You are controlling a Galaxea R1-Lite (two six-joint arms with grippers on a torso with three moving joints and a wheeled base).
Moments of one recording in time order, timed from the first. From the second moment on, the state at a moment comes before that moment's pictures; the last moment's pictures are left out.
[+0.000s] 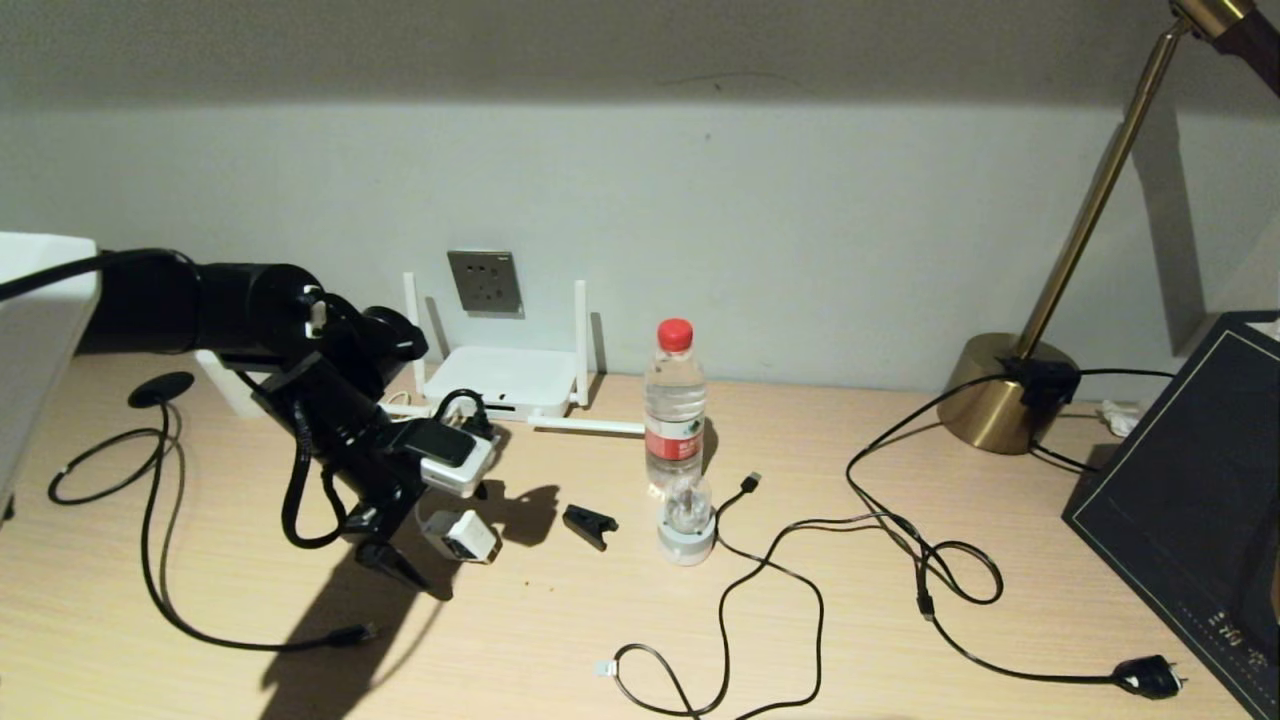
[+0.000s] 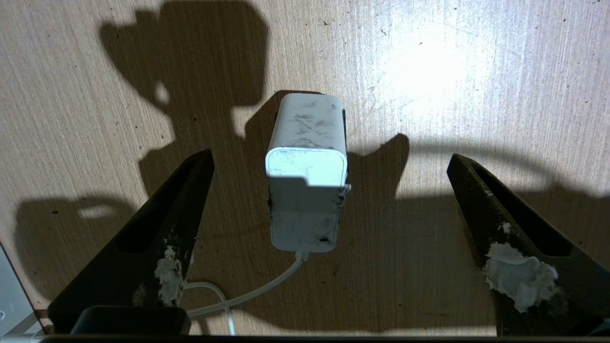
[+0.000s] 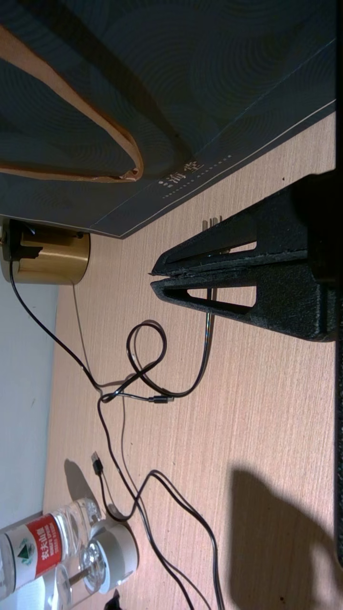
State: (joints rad) left arm -0.17 2.11 -1.73 0.99 -0.34 1.65; right arm 0.00 0.00 0.00 -0.09 0.01 -0.01
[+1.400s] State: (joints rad) left arm -0.17 2.16 -1.77 1.00 -0.34 1.63; right arm 0.00 0.00 0.00 -0.09 0.01 -0.01
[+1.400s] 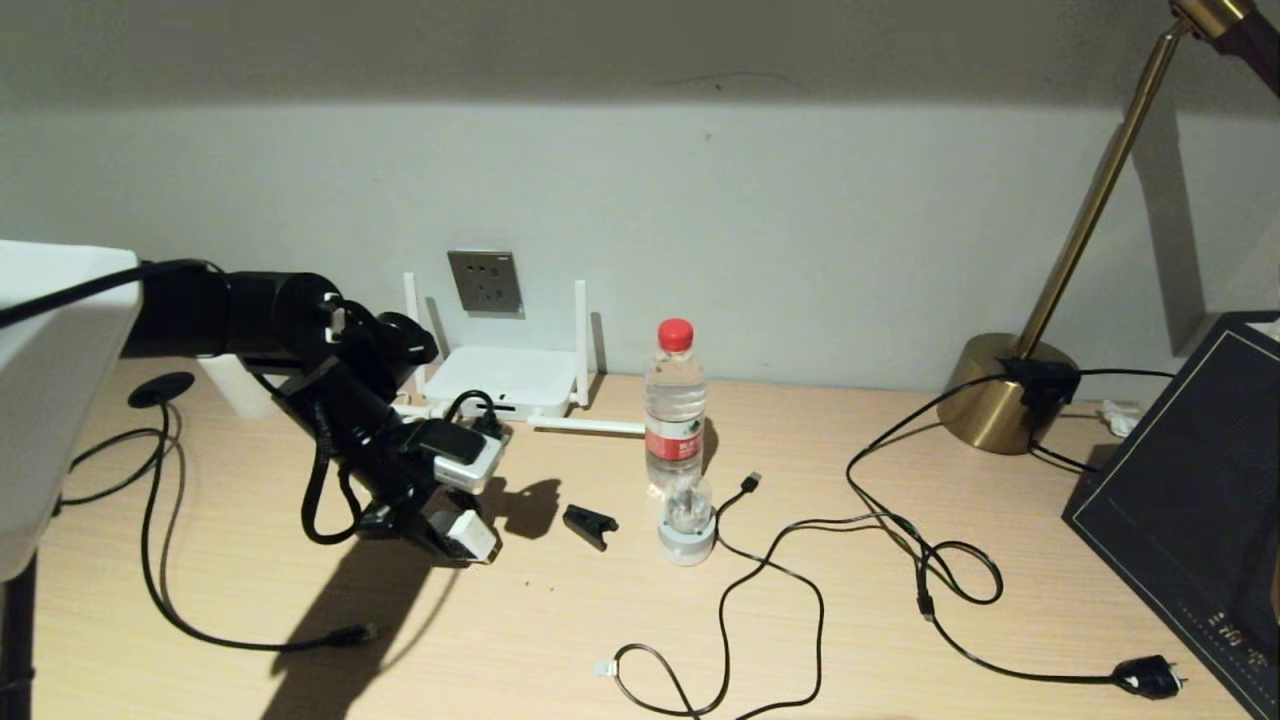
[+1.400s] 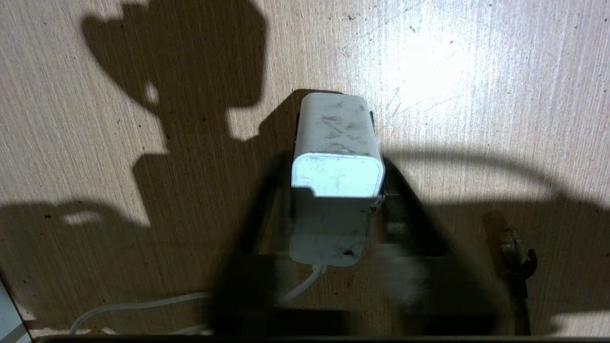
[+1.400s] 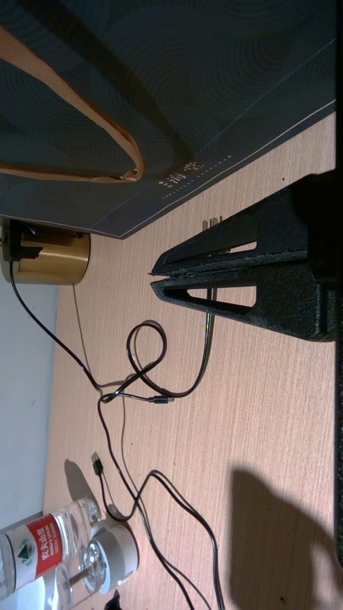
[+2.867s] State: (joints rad) left arm -0.18 2.17 -1.76 0.97 -0.34 1.61; right arm 0.00 0.00 0.00 -0.09 0.01 -0.01
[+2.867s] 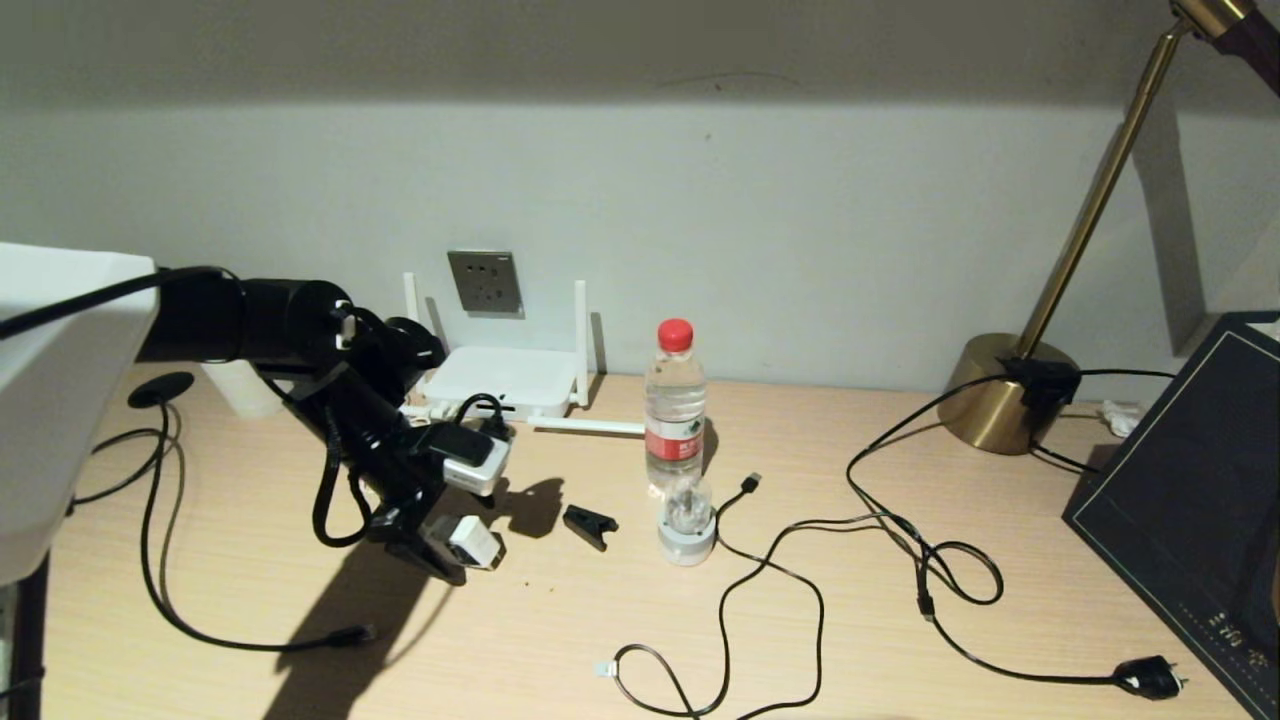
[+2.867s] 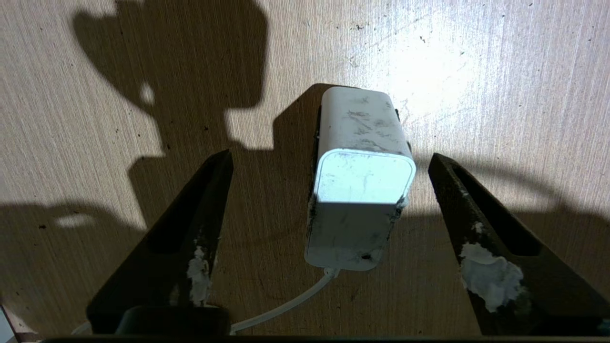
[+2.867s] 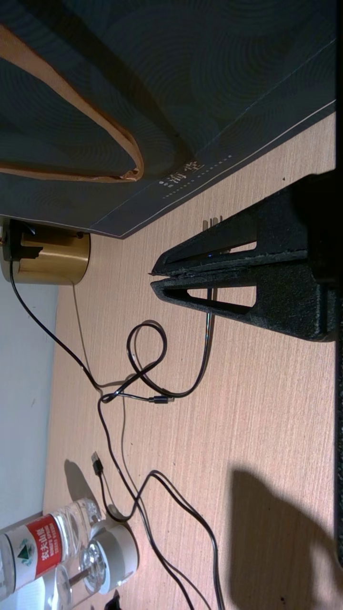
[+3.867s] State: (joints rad) left arm -0.21 2.17 -1.75 0.97 -0.33 1.55; right arm 0.00 0.00 0.00 -0.09 0.01 -0.01
